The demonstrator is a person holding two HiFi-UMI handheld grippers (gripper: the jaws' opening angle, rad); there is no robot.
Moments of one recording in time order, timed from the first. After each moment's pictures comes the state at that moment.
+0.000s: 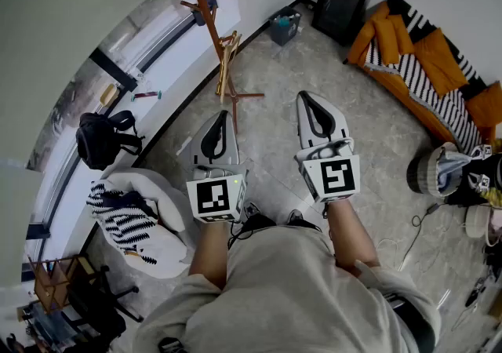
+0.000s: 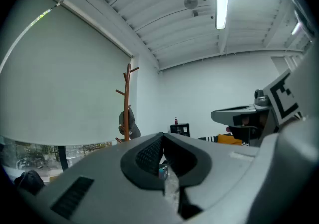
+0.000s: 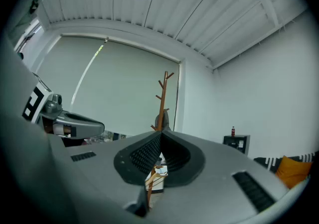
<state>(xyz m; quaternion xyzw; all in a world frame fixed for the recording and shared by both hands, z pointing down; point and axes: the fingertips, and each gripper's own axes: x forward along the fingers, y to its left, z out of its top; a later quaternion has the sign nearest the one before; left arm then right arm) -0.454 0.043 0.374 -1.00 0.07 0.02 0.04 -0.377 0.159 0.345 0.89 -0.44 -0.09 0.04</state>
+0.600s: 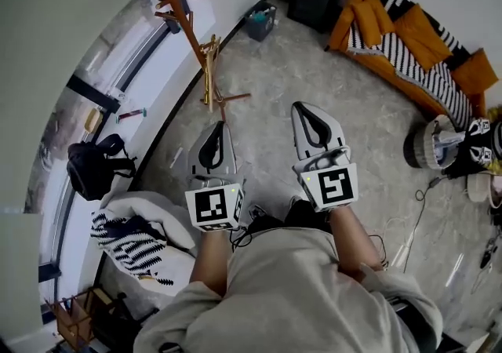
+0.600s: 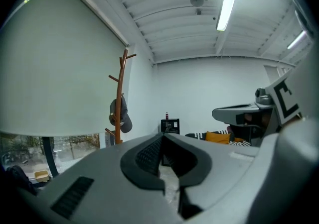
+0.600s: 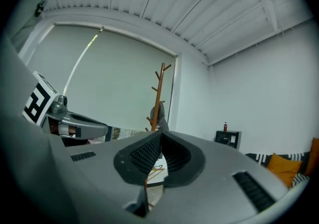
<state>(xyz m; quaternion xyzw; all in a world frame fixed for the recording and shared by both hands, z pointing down) -0.422 -0.001 0.406 -1.00 0.01 0.00 0.02 -0.366 0.123 0.371 0.91 -0.40 -0.07 0.06</state>
